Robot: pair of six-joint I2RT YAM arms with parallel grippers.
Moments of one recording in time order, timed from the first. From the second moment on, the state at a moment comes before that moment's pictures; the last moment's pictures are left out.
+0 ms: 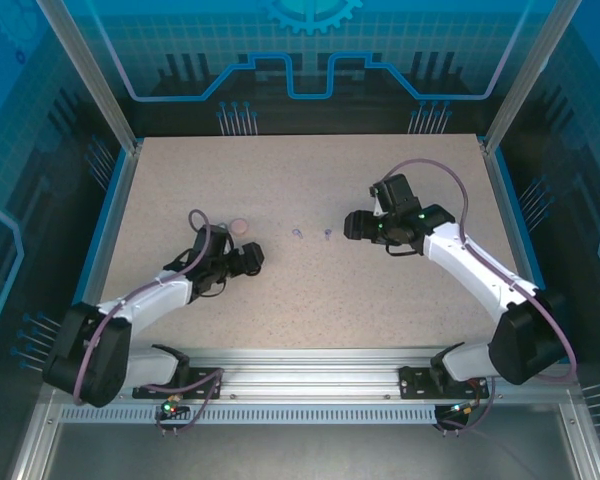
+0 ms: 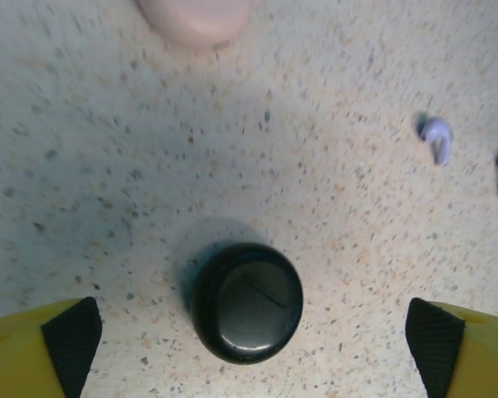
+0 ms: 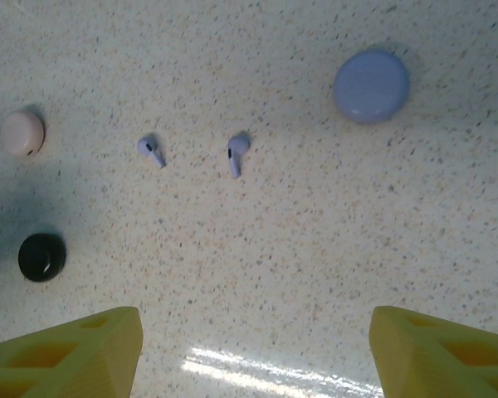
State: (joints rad) left arm -0.31 1.25 0.56 -0.16 0.05 -0.69; right arm 0.43 1.40 1.13 -0.68 -0.06 0.52
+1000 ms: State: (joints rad) left arm -0.30 1.25 0.88 -0.22 0.01 -0.63; right arm 0.35 2.25 1.91 -1.05 0.15 0.61
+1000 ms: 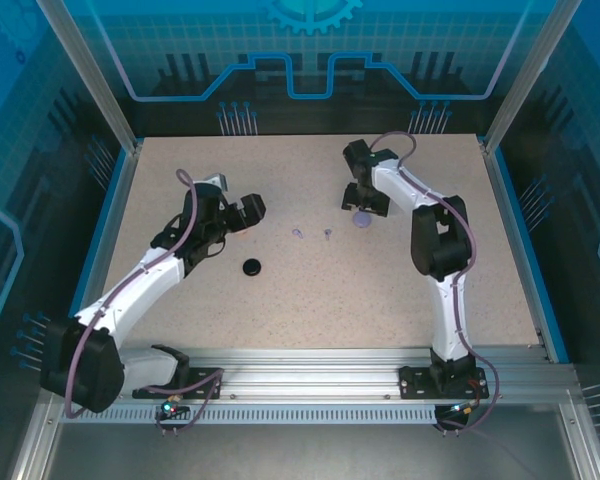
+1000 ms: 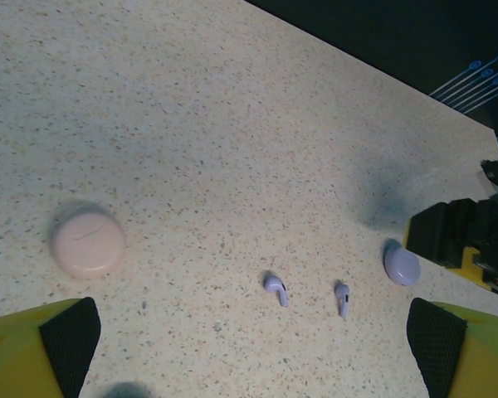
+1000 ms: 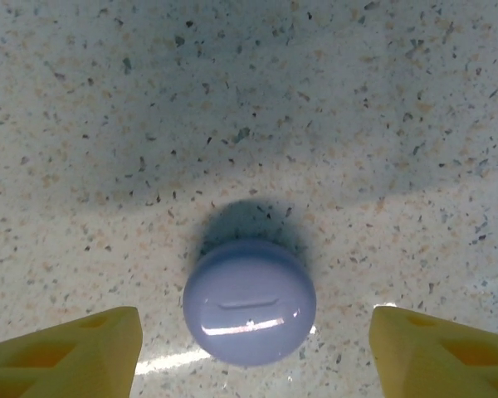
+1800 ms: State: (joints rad) left arm -0.34 1.31 0.97 -0.21 0.08 -0.63; right arm 0.34 2.34 1.94 -1.06 0.12 0.61
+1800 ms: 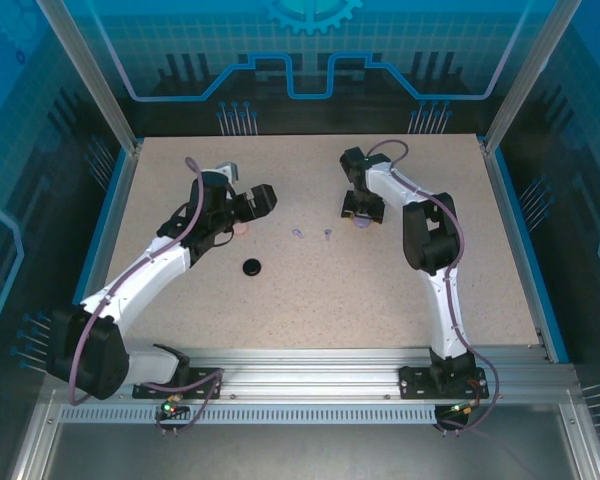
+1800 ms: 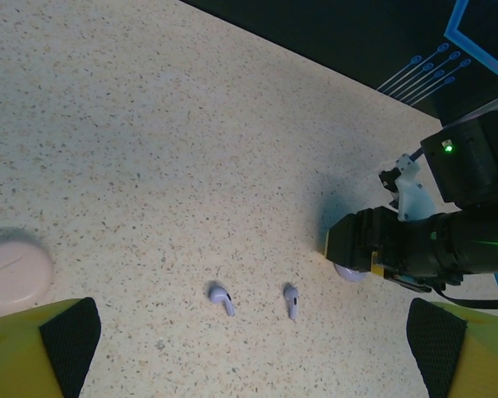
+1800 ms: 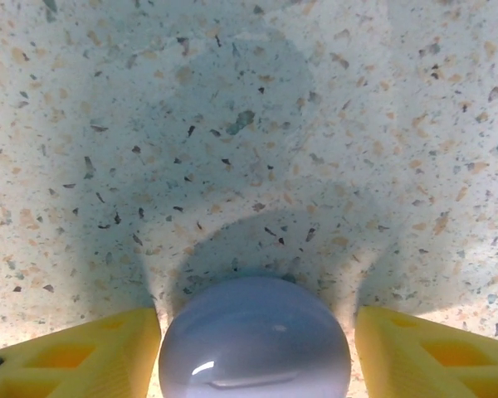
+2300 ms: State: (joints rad) left arm -0.43 1.32 0.93 -0.09 0.13 -0.64; right arm 0.32 2.20 1.70 -0.85 0.02 0.55
